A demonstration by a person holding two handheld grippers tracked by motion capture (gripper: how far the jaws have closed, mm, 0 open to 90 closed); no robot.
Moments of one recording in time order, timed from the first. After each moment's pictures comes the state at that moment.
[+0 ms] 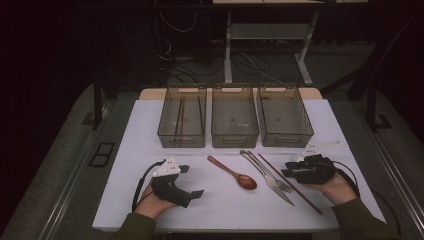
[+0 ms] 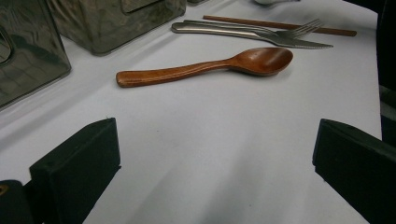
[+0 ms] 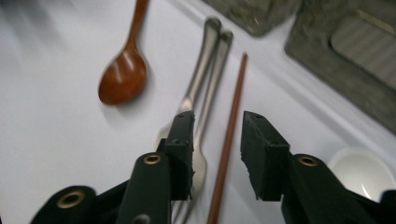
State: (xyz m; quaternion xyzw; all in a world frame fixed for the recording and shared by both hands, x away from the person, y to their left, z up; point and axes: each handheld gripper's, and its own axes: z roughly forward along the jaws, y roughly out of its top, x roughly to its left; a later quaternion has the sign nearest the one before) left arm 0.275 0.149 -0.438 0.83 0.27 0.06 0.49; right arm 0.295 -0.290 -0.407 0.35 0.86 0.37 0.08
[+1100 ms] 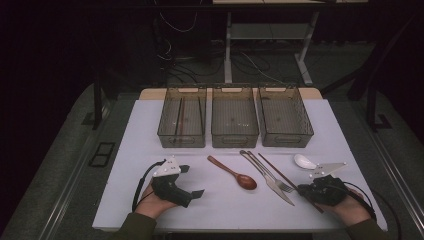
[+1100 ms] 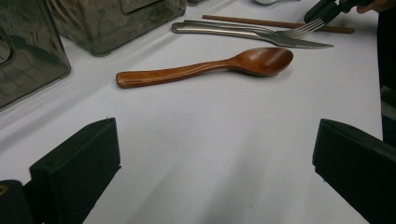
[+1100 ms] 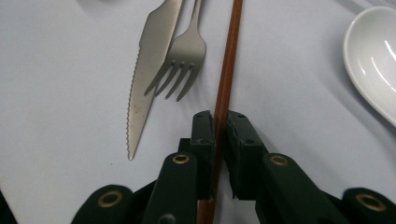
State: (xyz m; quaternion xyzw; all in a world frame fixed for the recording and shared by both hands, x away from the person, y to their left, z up) left arm 0.275 0.149 -0.438 0.83 0.27 0.06 0.48; right arm 0.255 -0.314 -0.439 0.37 0.88 0.29 0.09
